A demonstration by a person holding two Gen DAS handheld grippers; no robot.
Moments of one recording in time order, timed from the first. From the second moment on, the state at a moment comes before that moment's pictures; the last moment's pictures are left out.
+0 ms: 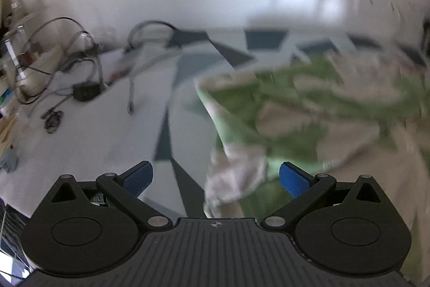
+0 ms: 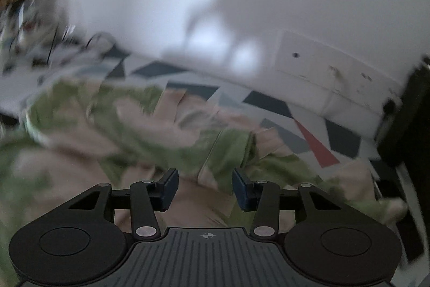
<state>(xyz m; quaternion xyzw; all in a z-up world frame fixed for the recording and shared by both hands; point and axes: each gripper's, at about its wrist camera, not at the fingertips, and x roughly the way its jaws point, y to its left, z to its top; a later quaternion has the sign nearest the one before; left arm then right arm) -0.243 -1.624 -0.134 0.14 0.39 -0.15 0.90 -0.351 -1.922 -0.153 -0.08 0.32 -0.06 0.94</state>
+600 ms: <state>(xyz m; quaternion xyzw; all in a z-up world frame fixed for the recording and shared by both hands) -0.229 -1.633 -0.157 0.14 0.42 -0.11 0.89 -0.339 -1.927 -0.164 -0.07 0.28 -0.03 0.96</state>
